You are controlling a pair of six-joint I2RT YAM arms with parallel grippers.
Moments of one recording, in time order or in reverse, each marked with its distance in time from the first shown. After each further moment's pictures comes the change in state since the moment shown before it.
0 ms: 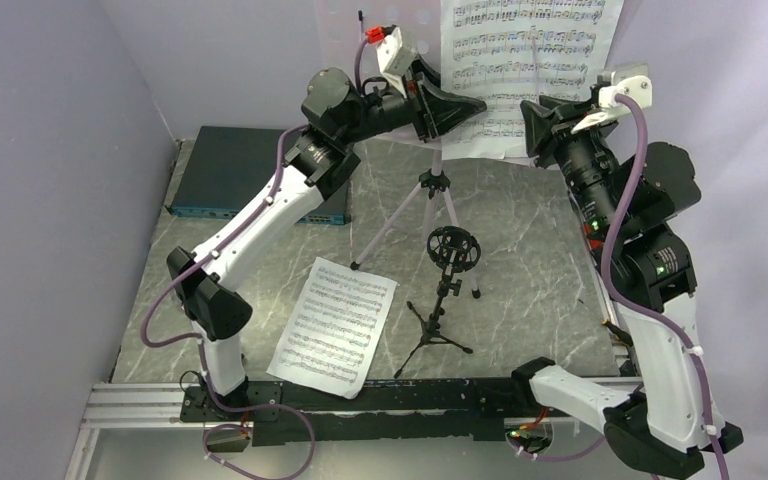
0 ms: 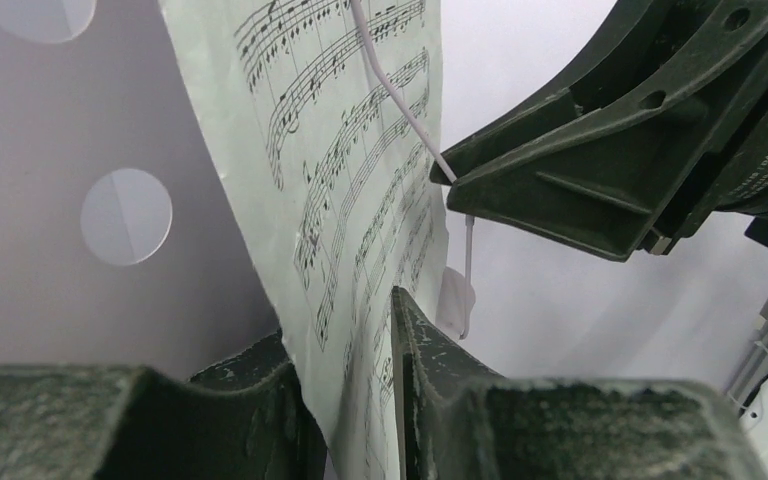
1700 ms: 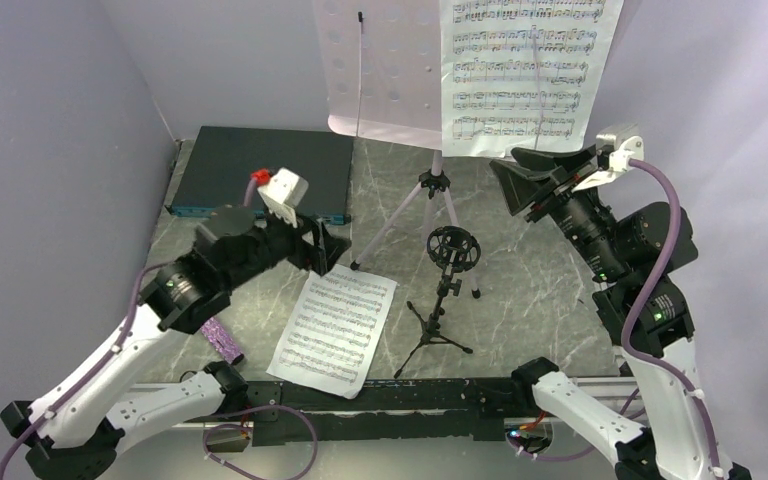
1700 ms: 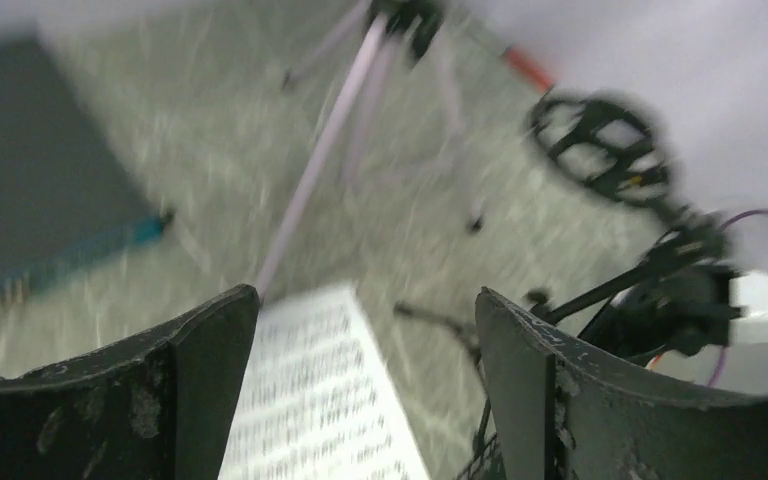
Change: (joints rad) left arm -0.004 -0.962 -0.927 -0.675 -0.577 0.101; right arm 0.000 -0.223 -0.299 0.089 -0.251 0.208
